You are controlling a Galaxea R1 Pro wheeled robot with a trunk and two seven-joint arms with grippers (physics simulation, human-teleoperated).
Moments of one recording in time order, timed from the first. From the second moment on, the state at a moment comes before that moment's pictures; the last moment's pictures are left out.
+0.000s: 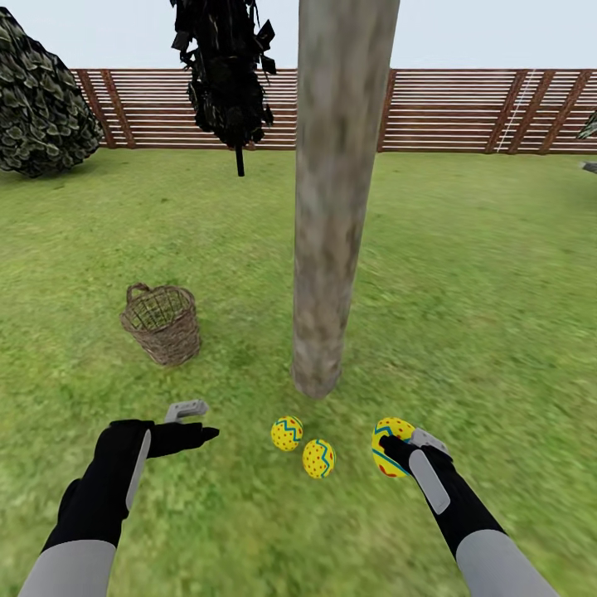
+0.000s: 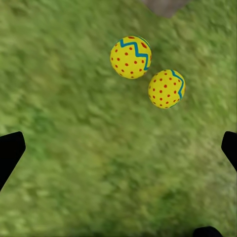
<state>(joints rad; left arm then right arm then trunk) -0.53 0.01 0.23 -1.22 -0.18 0.97 -0.46 -0.59 -0.01 -0.02 -0.76 -0.60 0.41 -0.34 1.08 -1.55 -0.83</state>
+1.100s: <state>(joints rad) -0.53 0.19 0.24 -1.21 -0.12 0.98 -1.31 -0.59 -0.01 -0.02 -0.76 -0.60 0.40 -0.34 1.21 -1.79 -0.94</state>
